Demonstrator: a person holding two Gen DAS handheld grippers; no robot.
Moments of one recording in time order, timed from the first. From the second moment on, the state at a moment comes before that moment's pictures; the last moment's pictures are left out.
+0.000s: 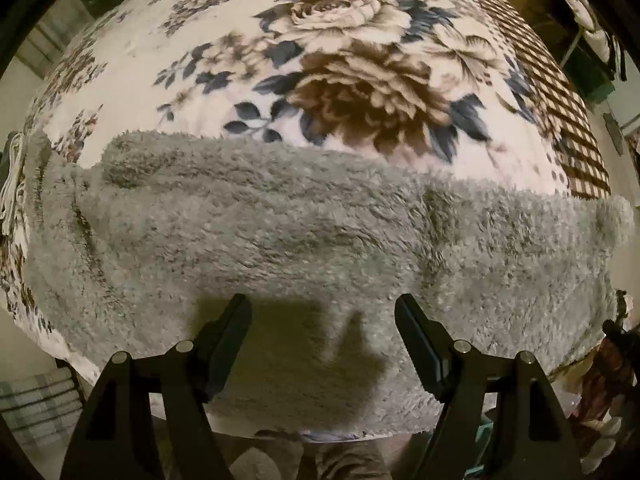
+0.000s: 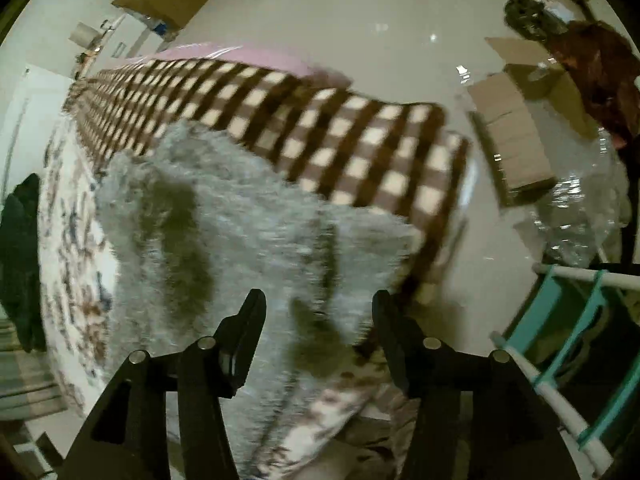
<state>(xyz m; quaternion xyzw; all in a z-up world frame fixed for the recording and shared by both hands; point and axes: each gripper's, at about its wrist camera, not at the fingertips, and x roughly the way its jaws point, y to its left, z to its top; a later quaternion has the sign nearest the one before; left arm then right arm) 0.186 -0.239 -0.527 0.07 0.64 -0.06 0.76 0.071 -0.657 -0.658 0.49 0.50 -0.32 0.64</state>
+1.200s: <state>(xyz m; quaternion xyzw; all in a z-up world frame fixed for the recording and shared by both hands) 0.311 0.113 -0.460 -0.09 0.62 0.06 0.78 0.253 -0.255 -0.655 0.28 0.66 -0.17 0.67</state>
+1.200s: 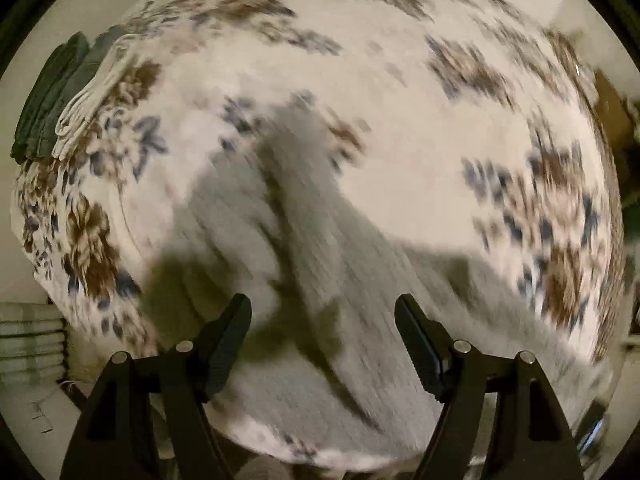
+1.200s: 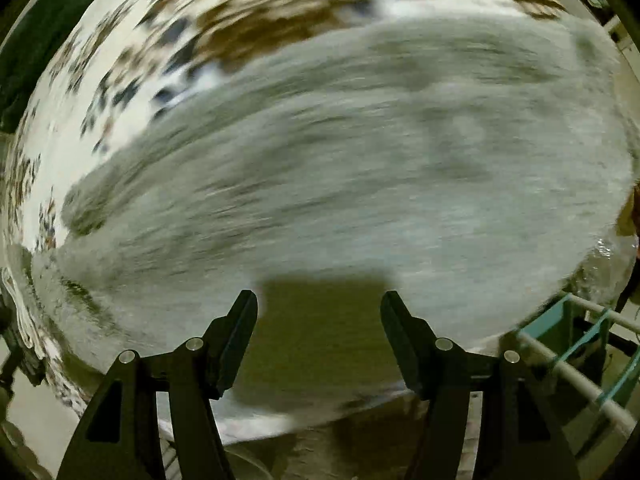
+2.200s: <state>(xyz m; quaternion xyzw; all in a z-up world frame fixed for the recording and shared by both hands) 0.195 0.309 -0.520 -0.27 0.58 0.12 0.76 0.162 -0.133 -0.627 0.19 0.70 -0.15 0.67</state>
